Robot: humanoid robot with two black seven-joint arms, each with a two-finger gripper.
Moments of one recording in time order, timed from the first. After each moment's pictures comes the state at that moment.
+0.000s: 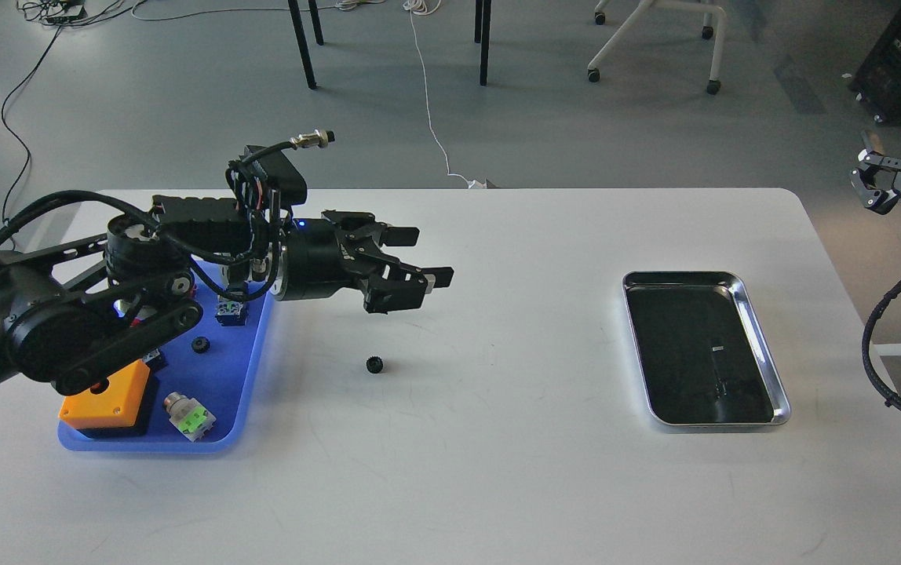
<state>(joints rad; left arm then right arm) -0.92 0.53 -0.37 -1.29 1.93 -0.25 -0.45 0.76 -0.66 0.46 0.61 0.29 0.37 0.49</state>
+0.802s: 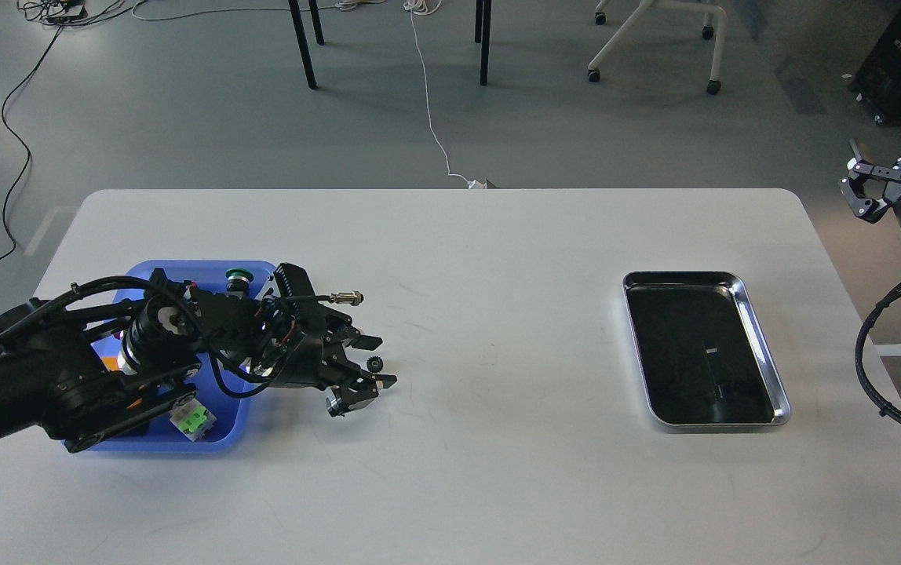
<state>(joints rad) -0.87 0.49 -0.14 -1.14 2.18 -0.15 -0.44 0.74 -0.65 0.47 0.63 0.29 0.43 0.49</state>
